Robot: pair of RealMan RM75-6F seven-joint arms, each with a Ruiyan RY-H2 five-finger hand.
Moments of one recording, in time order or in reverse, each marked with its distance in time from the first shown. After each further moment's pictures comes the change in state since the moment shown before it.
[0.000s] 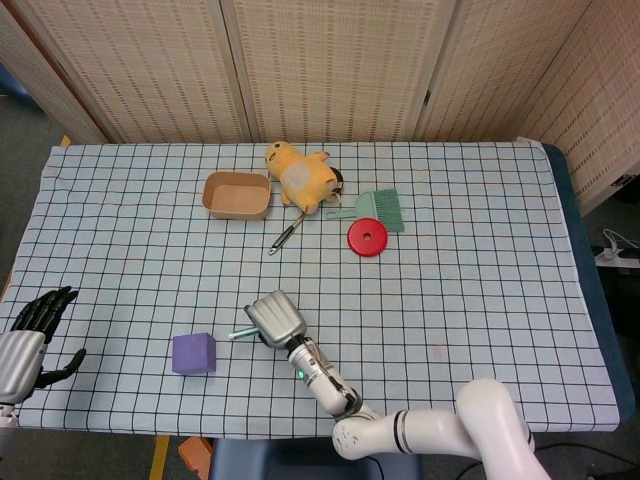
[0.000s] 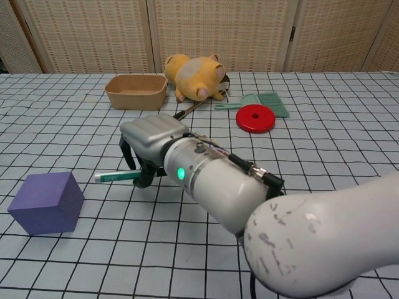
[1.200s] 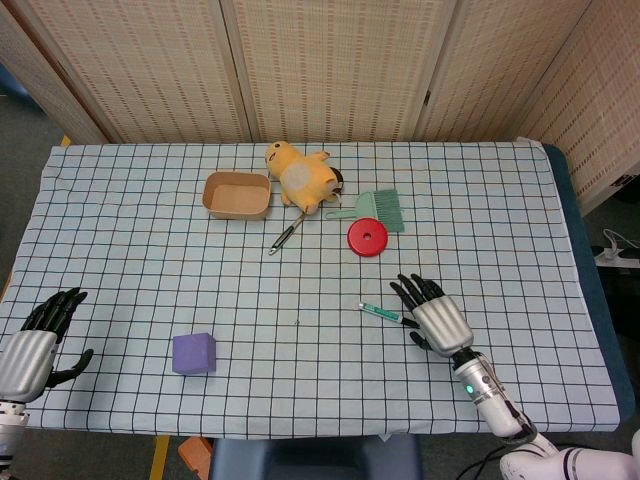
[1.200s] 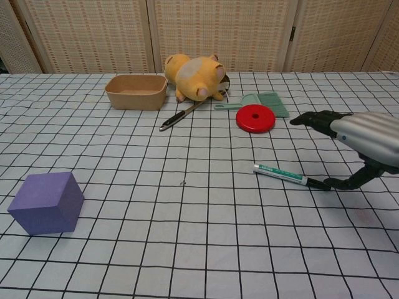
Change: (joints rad) left arm -0.004 -0.022 -0.004 -0.020 -0.016 -0.014 0.088; right arm -0.519 0.587 -0.391 -0.204 -0.462 0.294 0.480
